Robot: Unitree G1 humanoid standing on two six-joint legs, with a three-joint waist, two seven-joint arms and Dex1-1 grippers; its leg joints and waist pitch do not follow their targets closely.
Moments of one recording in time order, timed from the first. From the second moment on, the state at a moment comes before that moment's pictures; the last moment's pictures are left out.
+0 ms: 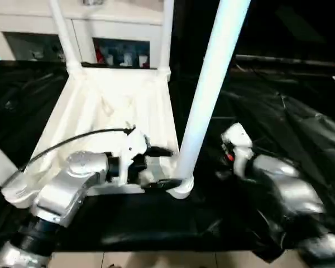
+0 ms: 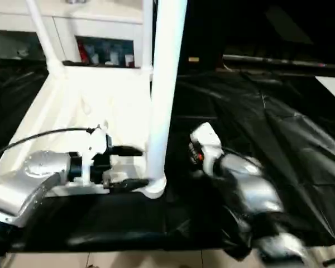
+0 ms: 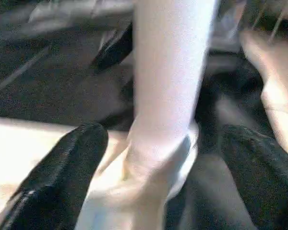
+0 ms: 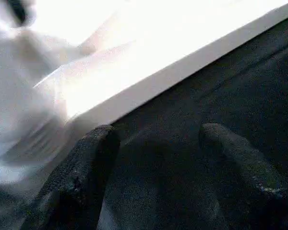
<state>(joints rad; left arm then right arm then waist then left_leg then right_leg) -0.38 0.54 -0.28 0.05 -0.26 0.30 -1.08 -0.36 -0.43 0.14 0.27 0.14 0.25 0.92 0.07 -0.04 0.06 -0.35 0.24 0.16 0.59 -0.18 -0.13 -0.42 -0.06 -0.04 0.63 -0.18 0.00</state>
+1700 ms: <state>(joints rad) -0.44 0.61 -0.39 0.22 -0.06 0.22 -1.21 -0.25 -0.57 0.20 -0.11 0.20 0.49 1.01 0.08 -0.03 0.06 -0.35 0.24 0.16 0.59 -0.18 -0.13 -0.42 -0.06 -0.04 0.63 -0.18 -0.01</state>
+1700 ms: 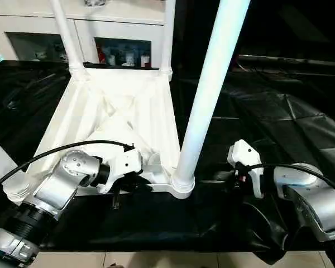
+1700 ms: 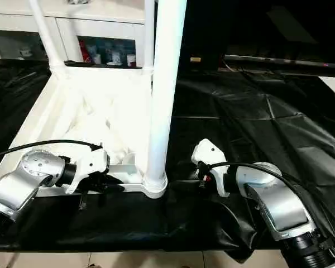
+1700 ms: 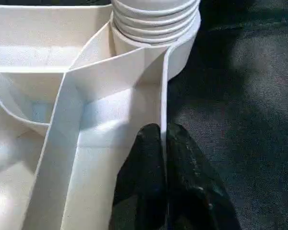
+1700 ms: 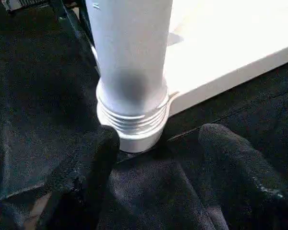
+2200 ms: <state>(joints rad) -0.44 0.53 -0.36 0.27 -0.05 0.23 -1.09 -0.26 -0.46 0.17 0.01 0.18 0.45 0.86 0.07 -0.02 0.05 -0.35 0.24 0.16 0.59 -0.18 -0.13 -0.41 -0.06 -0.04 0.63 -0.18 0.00</state>
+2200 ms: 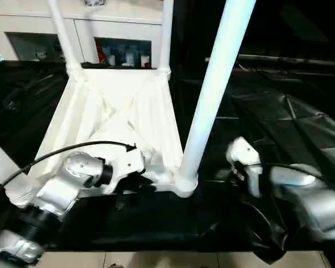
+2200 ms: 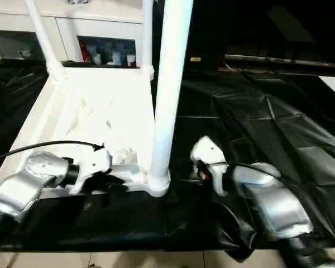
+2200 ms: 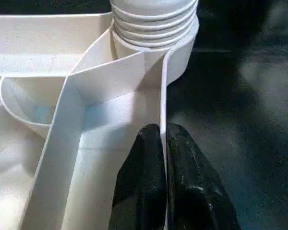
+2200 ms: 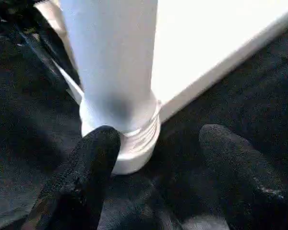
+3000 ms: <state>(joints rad) -0.48 0.45 -0.35 0.34 -0.04 0.26 -1.06 -0.35 -0.31 0.20 0.24 0.15 0.29 0.80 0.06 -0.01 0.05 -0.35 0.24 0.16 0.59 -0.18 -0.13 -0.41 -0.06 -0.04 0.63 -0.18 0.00</state>
